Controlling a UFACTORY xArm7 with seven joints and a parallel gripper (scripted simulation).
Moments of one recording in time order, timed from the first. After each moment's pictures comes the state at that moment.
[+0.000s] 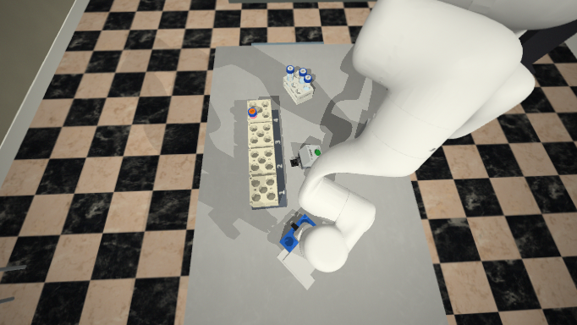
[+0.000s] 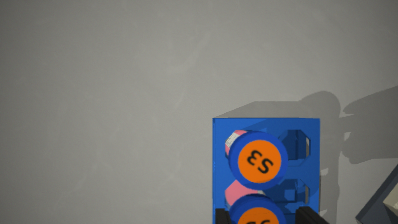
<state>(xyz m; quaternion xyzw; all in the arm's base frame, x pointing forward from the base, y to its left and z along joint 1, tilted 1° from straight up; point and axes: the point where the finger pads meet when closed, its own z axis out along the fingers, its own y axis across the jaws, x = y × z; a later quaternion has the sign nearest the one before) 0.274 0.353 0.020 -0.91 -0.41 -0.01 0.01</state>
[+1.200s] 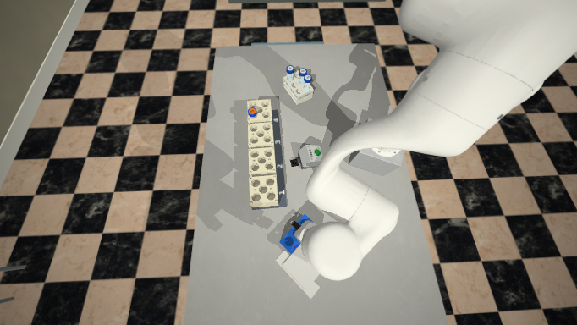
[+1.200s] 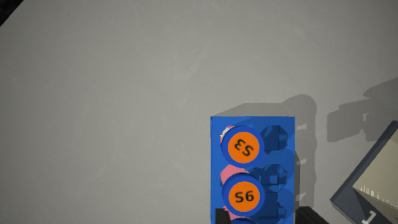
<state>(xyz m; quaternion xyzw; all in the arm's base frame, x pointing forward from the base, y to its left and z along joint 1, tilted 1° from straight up) 0.274 0.351 0.082 -0.91 -0.41 0.00 0.00</state>
